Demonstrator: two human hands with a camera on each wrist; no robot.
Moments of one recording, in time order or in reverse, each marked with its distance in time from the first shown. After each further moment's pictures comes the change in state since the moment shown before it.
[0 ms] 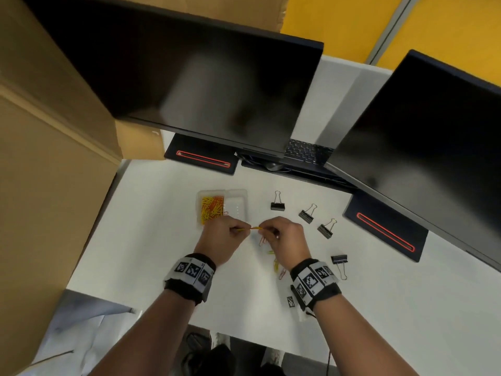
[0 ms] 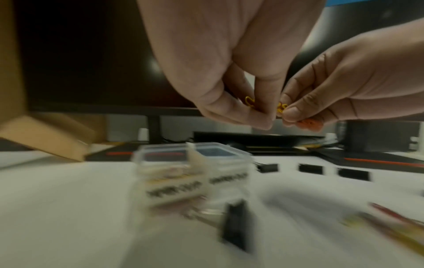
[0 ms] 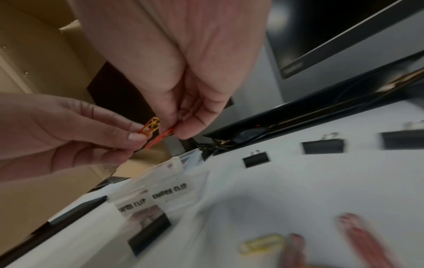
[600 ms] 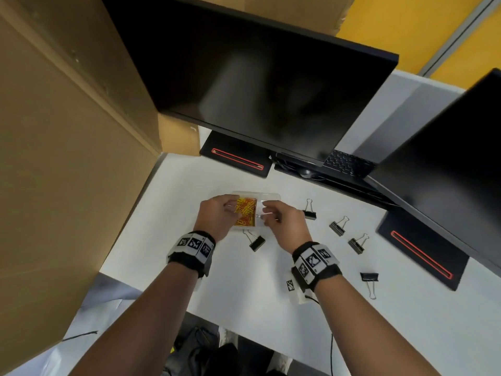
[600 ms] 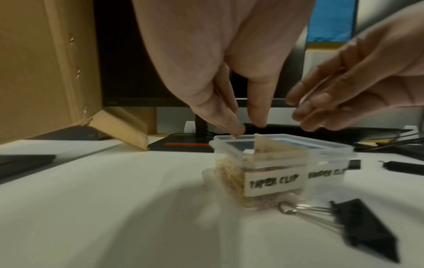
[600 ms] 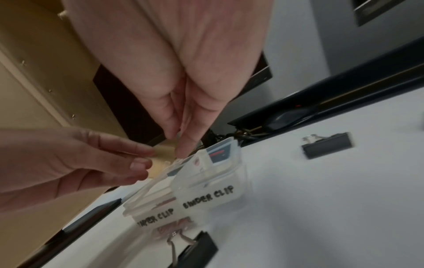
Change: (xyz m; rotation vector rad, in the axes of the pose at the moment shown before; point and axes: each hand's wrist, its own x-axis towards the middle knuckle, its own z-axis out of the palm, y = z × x) left_hand 0.035 -0.043 -0.067 -0.110 0.161 -0.183; right_hand 0.055 -0.039 0.045 0.184 -0.131 0.120
